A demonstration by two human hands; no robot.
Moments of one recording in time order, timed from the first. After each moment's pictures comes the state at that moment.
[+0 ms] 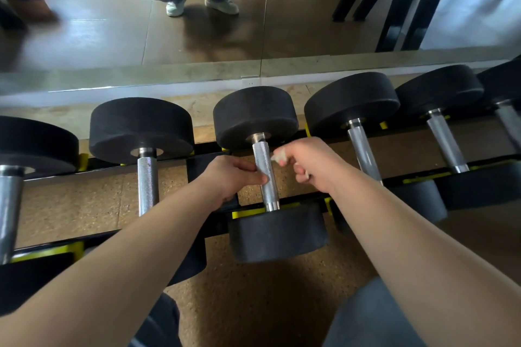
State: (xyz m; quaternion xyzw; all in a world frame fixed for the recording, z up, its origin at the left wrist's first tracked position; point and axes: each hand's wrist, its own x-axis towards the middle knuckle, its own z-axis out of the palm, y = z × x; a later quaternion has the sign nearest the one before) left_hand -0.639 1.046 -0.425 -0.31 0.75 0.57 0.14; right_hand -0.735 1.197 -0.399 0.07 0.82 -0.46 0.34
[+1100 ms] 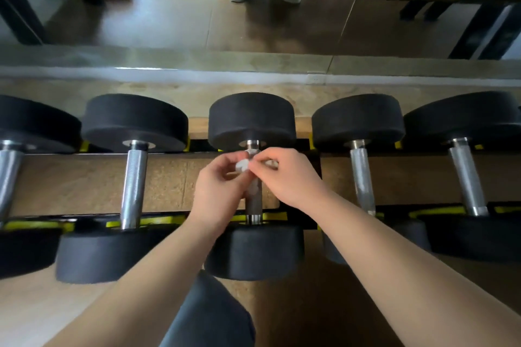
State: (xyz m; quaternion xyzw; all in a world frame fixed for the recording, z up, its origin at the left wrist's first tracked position) left_hand -0.506 0.922 -0.428 -0.34 0.64 0.67 -0.16; right_hand -0.613 1.030 -0.403 -0.29 0.86 -0.34 0.23
